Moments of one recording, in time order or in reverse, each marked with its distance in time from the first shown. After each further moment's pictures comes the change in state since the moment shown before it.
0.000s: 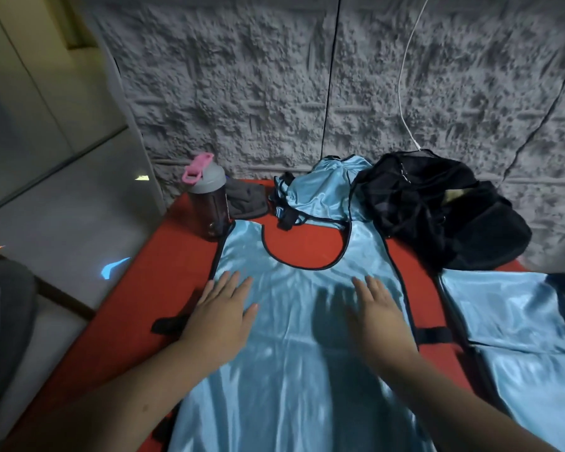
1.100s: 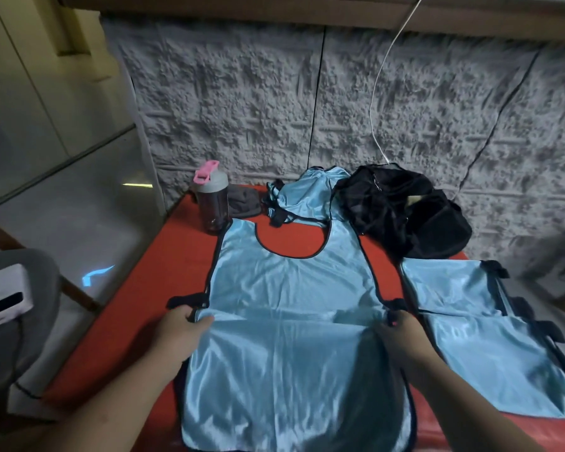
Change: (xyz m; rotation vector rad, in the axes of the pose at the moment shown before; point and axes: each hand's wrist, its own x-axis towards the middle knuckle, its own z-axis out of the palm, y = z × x) left_hand -0.091 -0.031 -0.010 -0.836 0.088 -0.618; right_hand -0.085 0.051 -0.041 0.520 0.003 0.507
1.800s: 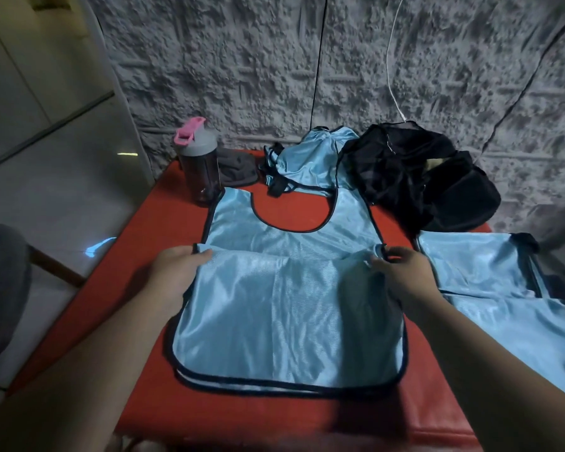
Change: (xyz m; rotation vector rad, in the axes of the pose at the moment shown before) left_hand 0.059 0.046 0.015 -0.429 -0.095 -0.077; right_hand 0.080 -0.027 0.020 0.283 0.099 -0.081
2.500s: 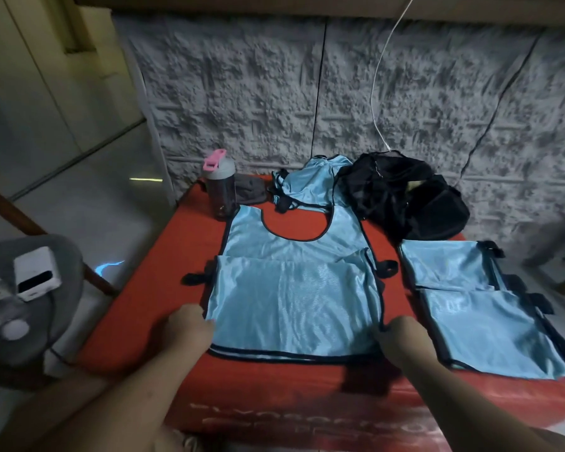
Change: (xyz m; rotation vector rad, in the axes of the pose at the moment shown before) left_hand -0.101 -0.049 -0.035 0.934 0.164 0.034; right_hand -0.118 0.043 -0.043 -0.713 -0.124 0.083
